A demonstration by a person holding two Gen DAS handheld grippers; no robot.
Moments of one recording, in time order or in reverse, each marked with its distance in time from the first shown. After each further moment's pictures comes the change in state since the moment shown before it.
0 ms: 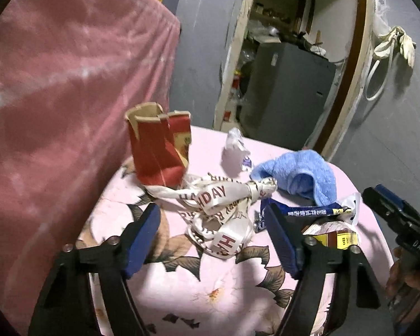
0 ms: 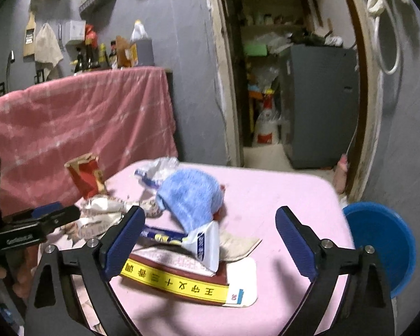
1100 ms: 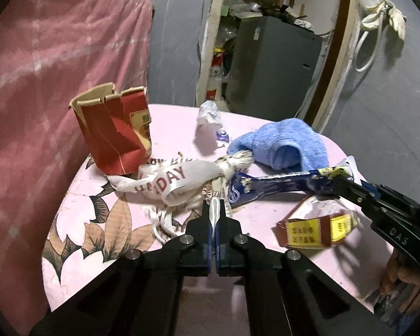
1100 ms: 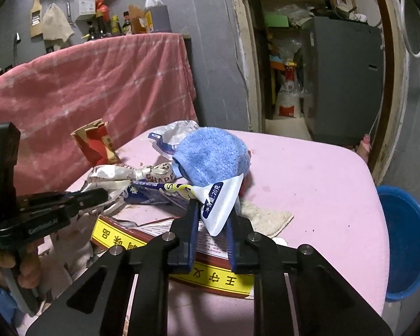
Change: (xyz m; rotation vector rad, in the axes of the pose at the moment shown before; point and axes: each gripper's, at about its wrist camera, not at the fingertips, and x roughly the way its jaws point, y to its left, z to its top) left arm 0.009 -0.029 -0.003 0.091 0.094 -0.031; right arm 0.020 0.005 -0.013 -0.030 0.112 0.093
